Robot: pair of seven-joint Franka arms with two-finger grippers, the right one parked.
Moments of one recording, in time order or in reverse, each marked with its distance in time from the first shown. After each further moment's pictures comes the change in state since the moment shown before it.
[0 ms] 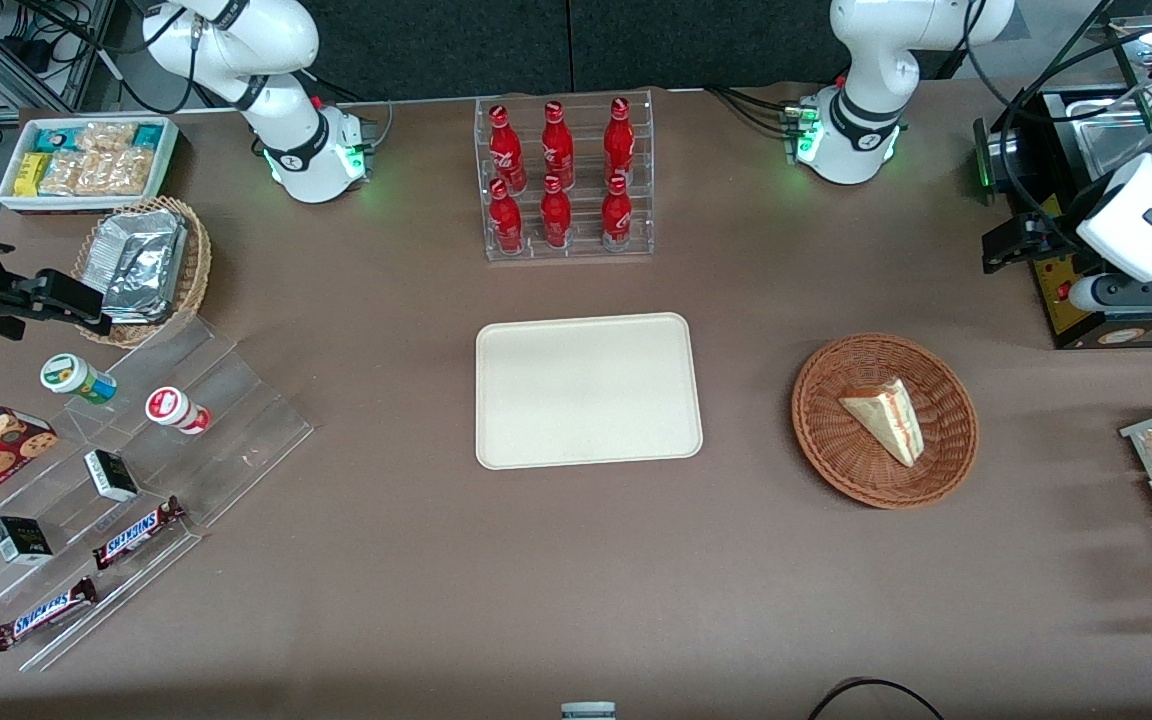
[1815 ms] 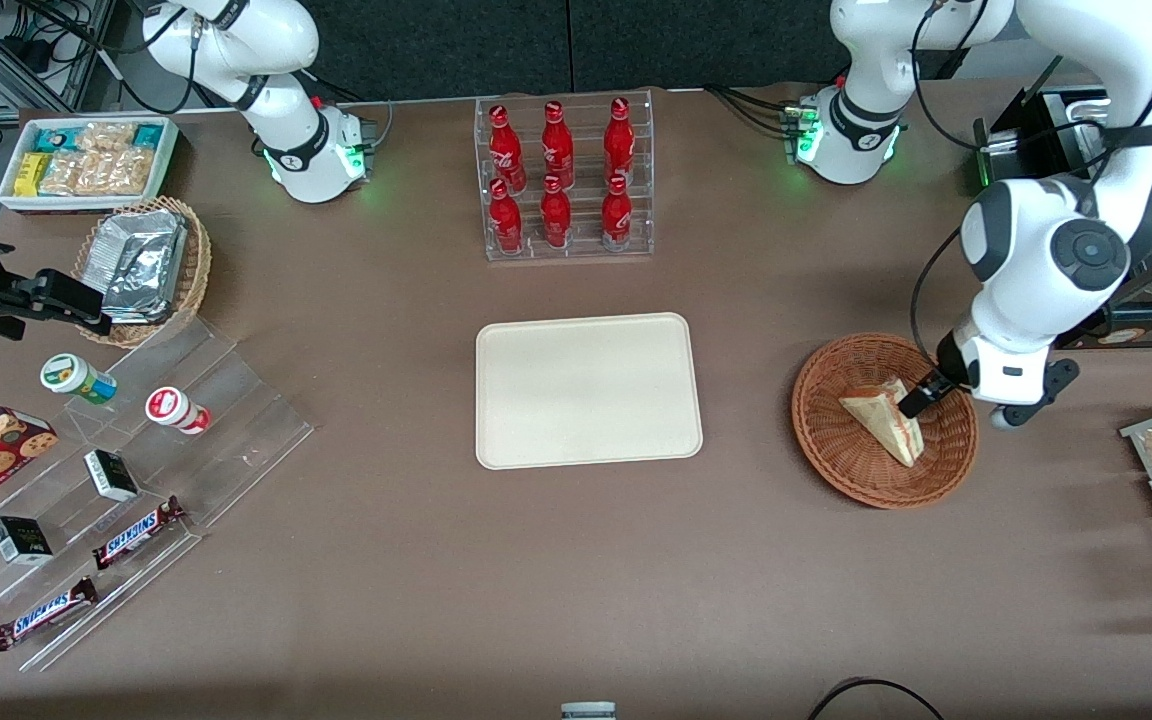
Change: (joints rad) arm 0.022 0.130 -0.025 -0.624 0.000 0.997 -0.674
